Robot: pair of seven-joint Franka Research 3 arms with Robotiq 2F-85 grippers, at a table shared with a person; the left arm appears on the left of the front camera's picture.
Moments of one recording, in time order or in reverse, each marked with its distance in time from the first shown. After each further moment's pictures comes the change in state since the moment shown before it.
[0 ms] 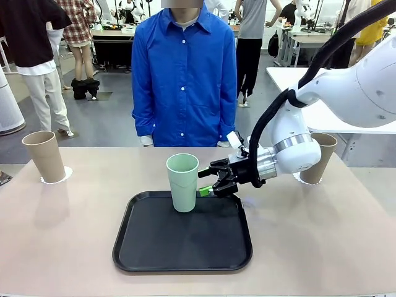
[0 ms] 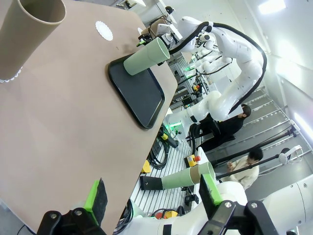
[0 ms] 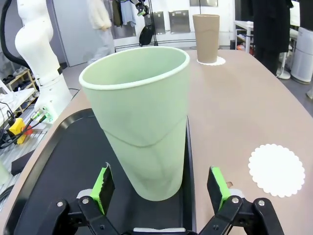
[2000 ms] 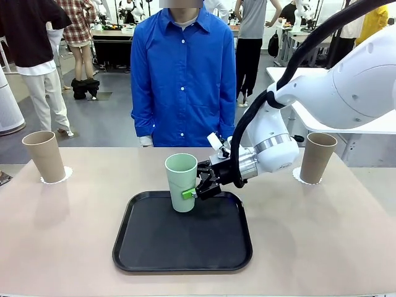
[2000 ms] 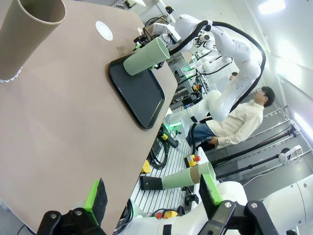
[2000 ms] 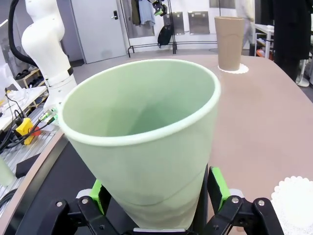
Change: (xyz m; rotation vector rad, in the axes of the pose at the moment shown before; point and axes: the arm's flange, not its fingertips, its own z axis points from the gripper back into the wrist) left arm 0.000 0.000 0.000 0.000 0.000 0.000; right arm 0.013 -0.006 -0.051 0.103 0.004 0.017
